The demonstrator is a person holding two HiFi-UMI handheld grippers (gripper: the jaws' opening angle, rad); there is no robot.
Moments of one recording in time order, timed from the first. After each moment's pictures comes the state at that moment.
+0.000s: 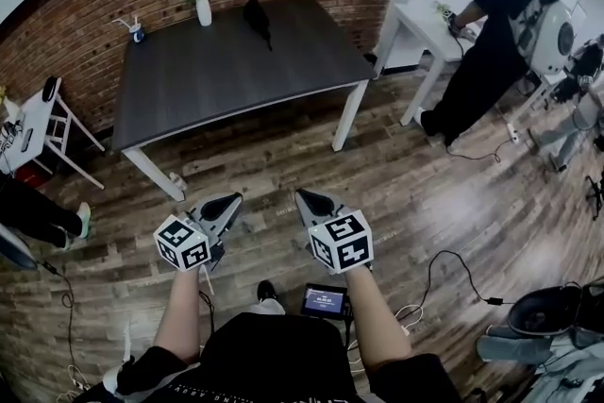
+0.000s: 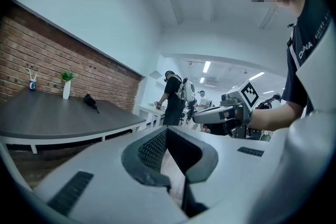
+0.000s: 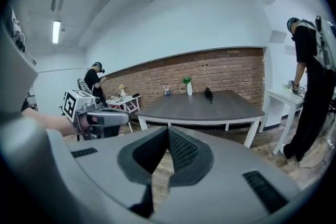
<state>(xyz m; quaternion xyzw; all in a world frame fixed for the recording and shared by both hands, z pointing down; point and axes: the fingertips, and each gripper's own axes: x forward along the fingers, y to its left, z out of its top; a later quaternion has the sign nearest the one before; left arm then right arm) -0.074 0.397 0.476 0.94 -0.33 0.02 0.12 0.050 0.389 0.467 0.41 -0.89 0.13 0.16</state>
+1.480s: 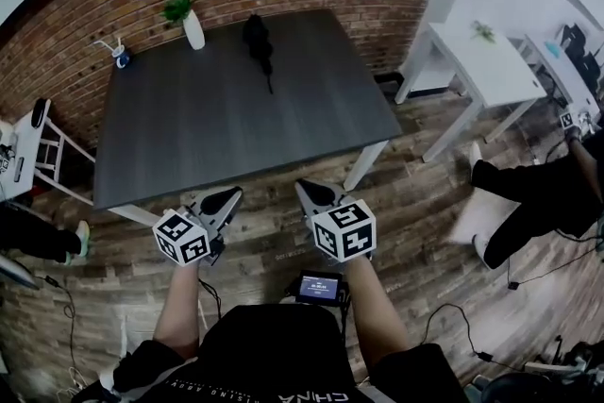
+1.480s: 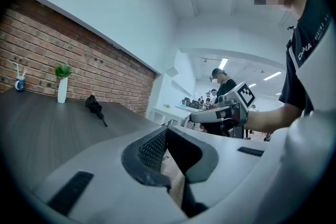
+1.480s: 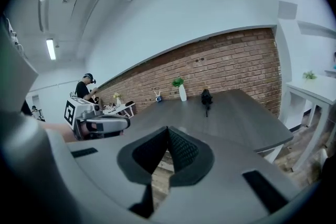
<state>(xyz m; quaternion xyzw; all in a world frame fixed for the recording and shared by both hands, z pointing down) -0.036 0.037 0.480 0.92 -0.36 0.03 0.14 0.086 0.010 0.473 0.36 -0.91 0.18 0.13</state>
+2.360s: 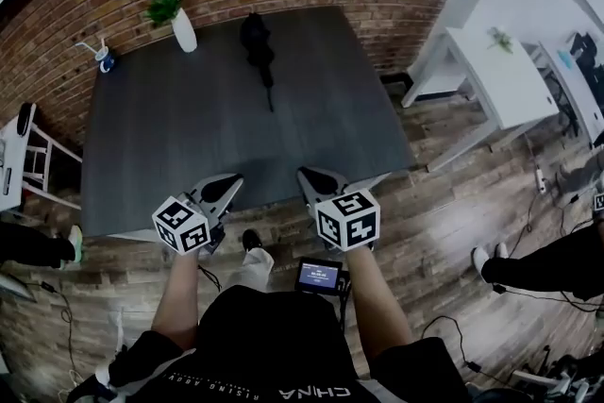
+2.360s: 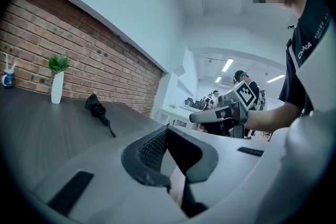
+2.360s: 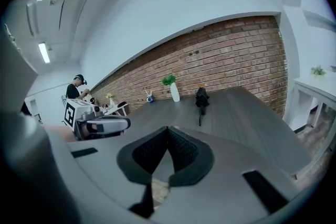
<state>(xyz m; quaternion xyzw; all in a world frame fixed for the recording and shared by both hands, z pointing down) -0.056 -0.130 0.507 0.92 -0.36 0.03 0.15 0.064 -0.157 0.501 0.36 -0.90 0.20 0.14</state>
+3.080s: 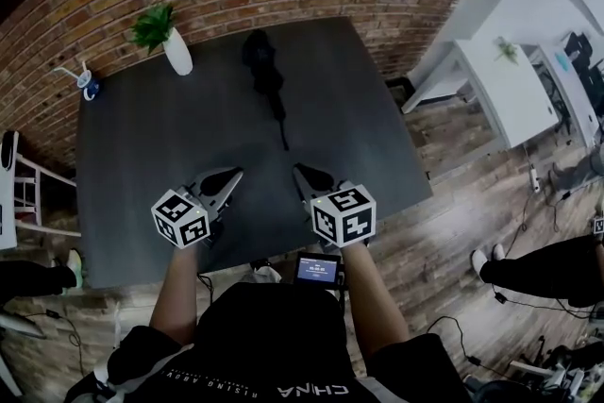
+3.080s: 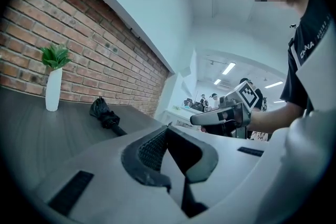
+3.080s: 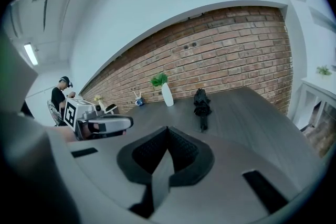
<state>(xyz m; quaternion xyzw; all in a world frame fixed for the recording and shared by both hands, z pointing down) -0.134 -0.298 0.511 0.92 -0.34 0.02 0.18 -0.021 -0.312 0.506 0.38 -0.88 0.22 0.16</state>
